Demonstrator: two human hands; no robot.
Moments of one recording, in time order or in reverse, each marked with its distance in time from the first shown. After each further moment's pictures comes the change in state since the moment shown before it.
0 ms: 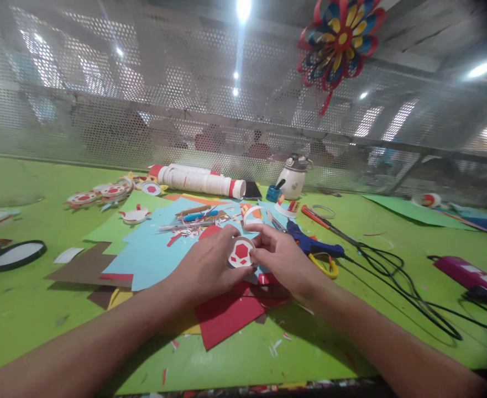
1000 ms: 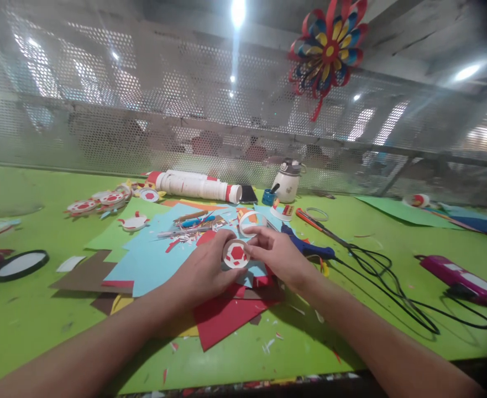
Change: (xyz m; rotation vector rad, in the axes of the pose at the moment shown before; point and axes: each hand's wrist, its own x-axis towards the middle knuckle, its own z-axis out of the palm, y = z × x) left_hand 0.001 0.001 0.000 -0.108 0.016 -0.028; right_hand 0.008 -0.001 -0.012 0.030 0.011 -0.012
